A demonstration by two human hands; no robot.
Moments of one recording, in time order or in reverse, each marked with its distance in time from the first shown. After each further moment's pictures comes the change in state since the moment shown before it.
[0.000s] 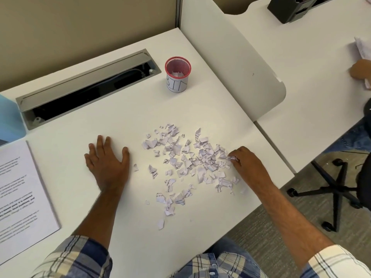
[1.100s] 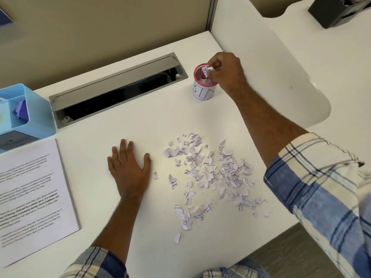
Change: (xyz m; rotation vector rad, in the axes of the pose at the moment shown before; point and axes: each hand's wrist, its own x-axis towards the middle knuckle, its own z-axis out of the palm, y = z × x) left_hand 0.002 0.002 0.001 0.052 0.026 -0.009; right_hand 0.293 -0.178 -0.068 0.368 0.235 -0.162
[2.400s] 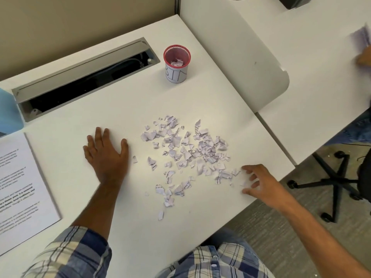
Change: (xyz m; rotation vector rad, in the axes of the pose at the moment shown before) left_hand -0.002 -0.003 0.001 -0.055 -0.029 0.015; right_hand -0.399 0.140 -0.107 -0.062 -0.487 0.447
